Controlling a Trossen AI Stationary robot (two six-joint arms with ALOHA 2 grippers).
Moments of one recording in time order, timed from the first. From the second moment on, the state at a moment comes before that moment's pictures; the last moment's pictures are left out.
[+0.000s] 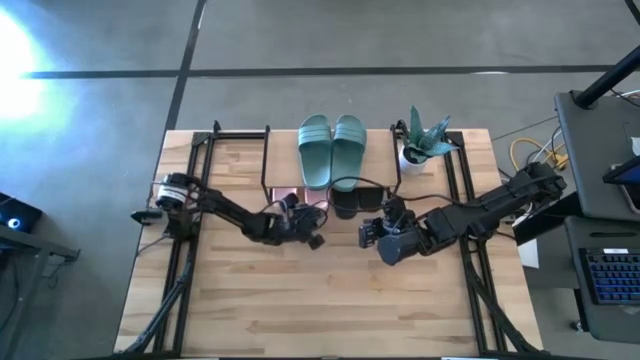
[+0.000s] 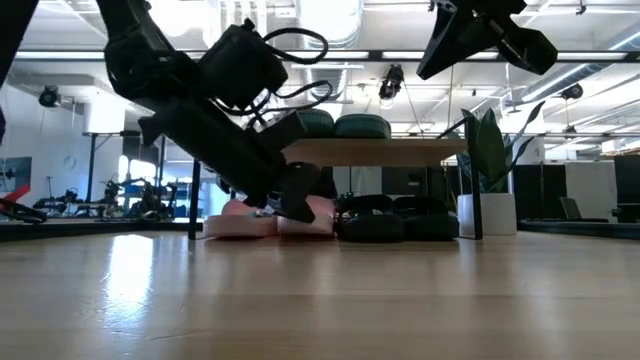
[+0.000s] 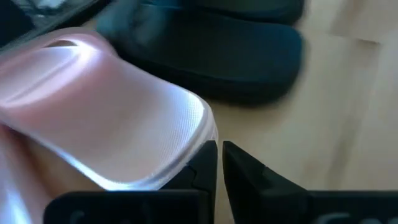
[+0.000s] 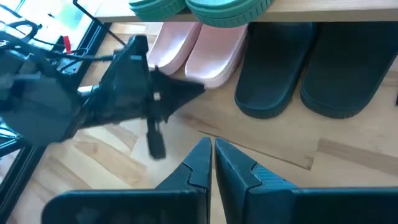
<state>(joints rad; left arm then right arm) -0.12 1.87 0.80 0.41 -0.68 -0.32 0.40 1.44 1.14 -0.73 0.70 1.51</state>
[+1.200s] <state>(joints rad) -0.31 1.53 0.68 0.04 -0.64 -0.49 0.17 1.84 1.09 -0.46 0.49 1.29</state>
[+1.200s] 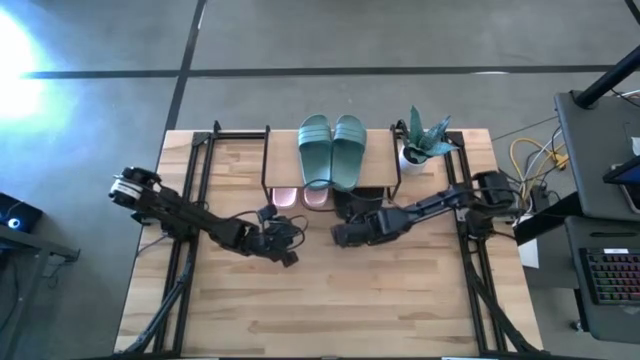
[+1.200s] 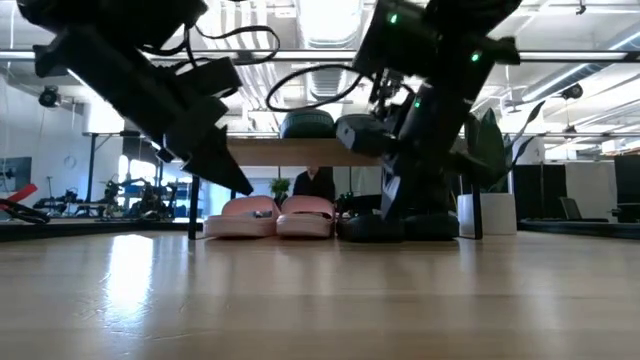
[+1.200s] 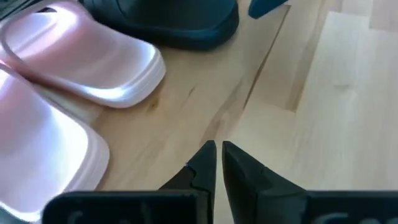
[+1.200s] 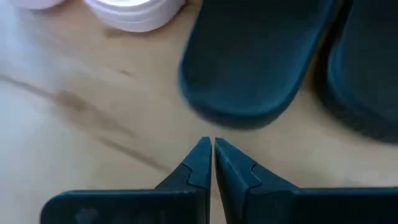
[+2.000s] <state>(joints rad) -0.32 1.49 0.64 0.04 -0.64 -0.49 0.15 1.85 1.13 -0.53 0.39 1.22</state>
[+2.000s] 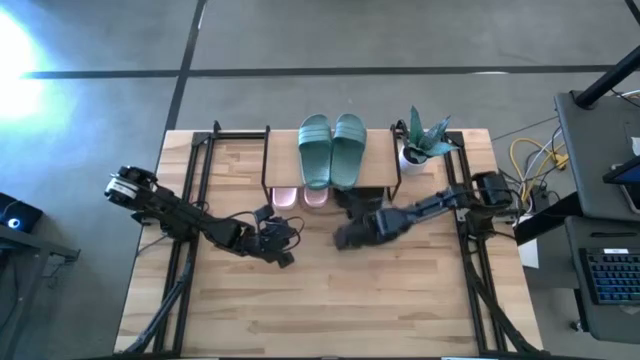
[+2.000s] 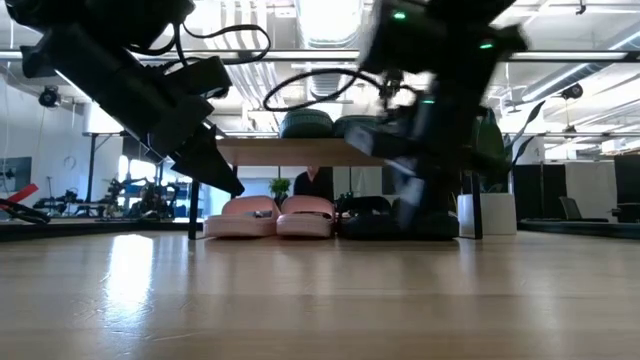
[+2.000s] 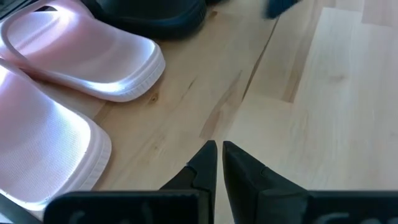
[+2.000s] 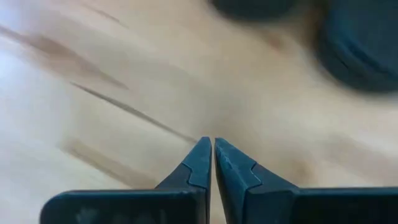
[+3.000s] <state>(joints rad) -0.32 1.49 0.64 0.10 -0.63 -0.49 0.25 1.77 1.05 -0.71 0.41 1.41</state>
